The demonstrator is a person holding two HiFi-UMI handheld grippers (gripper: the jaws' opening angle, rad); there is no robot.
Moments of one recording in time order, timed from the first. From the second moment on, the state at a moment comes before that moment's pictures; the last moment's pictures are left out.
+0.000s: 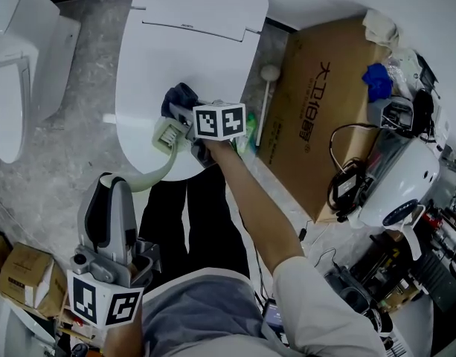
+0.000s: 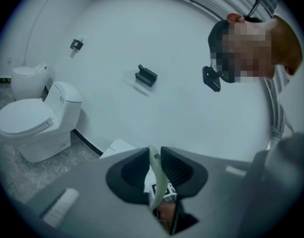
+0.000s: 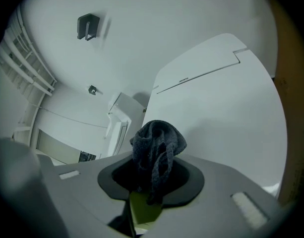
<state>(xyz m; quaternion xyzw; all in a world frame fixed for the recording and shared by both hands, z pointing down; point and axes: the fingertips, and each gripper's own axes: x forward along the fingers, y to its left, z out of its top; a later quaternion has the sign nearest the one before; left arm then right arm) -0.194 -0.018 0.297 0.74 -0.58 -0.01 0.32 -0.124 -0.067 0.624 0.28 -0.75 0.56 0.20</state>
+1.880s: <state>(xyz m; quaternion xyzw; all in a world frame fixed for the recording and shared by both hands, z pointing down) -0.193 -0.015 0.297 0.75 -0.58 -0.01 0.32 -0.071 -0.040 0.663 0.36 -0.68 0.61 0.19</state>
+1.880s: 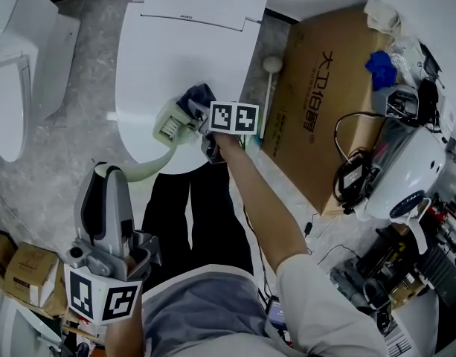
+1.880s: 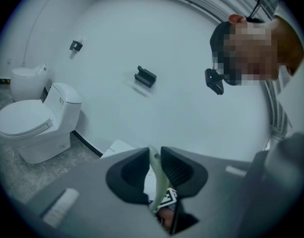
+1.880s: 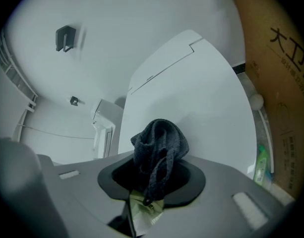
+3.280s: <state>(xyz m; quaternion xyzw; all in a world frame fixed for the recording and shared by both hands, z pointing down) -0.189 -0.019 0.298 0.75 -0.58 -0.02 0.32 -0.032 -0.003 0.674 0.41 -0.62 0.65 0.17</state>
